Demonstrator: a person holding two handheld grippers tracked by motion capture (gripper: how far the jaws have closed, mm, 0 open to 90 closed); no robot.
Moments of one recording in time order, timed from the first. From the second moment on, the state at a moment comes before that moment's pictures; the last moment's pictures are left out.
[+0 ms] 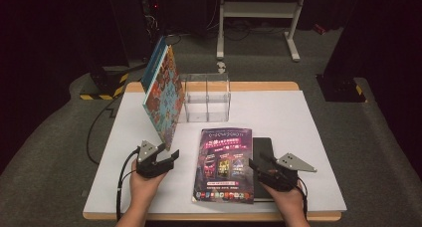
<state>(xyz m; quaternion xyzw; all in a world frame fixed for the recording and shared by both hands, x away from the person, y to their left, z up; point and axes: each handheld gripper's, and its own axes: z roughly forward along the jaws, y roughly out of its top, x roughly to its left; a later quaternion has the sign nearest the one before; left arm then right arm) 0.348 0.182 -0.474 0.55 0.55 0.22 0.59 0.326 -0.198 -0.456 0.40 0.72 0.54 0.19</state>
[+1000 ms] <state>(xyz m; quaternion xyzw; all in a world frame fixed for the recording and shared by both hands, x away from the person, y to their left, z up) 0.324 0.118 -0.490 0.63 0.49 0.14 0.59 0.339 -0.162 -0.453 0.37 0.81 0.40 0.23</state>
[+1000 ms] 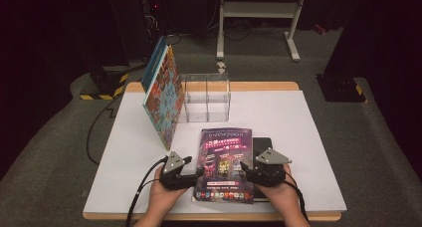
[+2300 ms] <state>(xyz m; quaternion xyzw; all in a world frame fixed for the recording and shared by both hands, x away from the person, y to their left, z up) 0.343 0.099 -0.501 0.62 0.56 0.05 0.55 0.338 -0.175 -0.456 0.40 0.81 0.35 0.23</state>
